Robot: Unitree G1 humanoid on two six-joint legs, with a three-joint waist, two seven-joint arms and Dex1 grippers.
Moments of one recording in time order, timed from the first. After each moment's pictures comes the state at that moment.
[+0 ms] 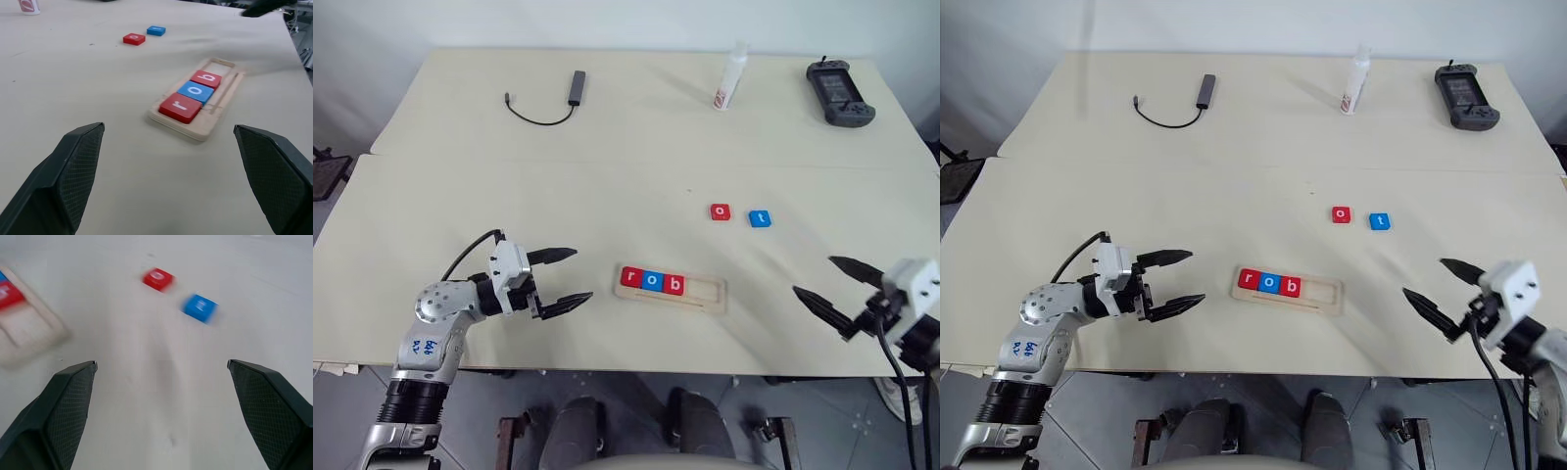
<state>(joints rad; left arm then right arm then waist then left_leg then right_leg) -0.22 0.57 0.04 0.04 -0.42 0.04 -1.05 0.22 -0.59 -0.58 -0.16 0.40 0.12 0.99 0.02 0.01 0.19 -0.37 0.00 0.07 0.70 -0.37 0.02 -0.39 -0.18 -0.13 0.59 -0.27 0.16</state>
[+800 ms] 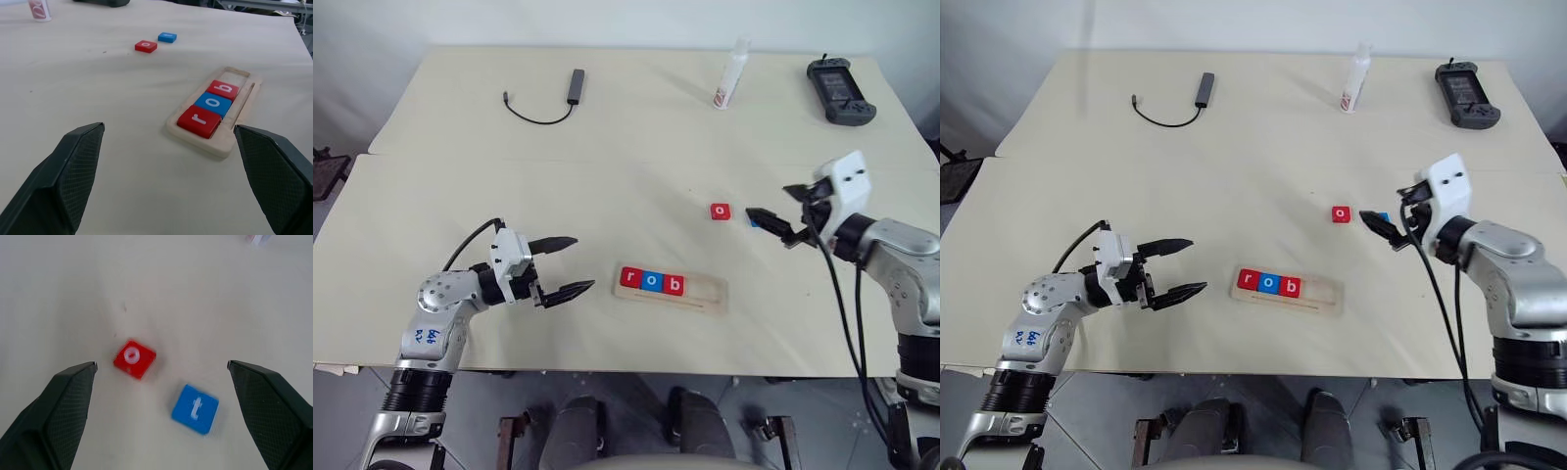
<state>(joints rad) -0.22 0.56 0.04 0.01 -0.42 0.07 -1.00 -0.51 -0.74 -0.12 -0.06 0.39 0.83 0.60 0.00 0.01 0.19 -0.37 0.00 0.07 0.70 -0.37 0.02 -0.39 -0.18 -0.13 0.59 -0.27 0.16</state>
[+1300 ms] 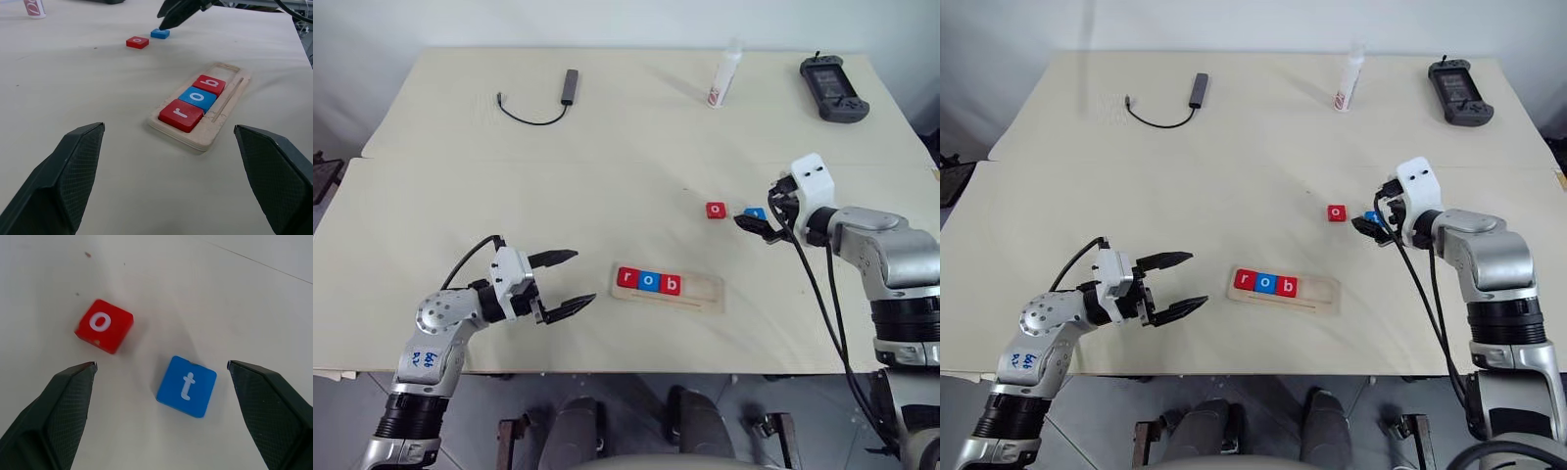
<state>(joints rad) -0.13 0.56 0.04 -0.08 -0.42 0.05 -0.96 -0.67 -0.67 -0.03 0.07 0.32 0.95 0.56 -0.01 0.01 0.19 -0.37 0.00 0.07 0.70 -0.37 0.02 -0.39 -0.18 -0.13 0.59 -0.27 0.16</state>
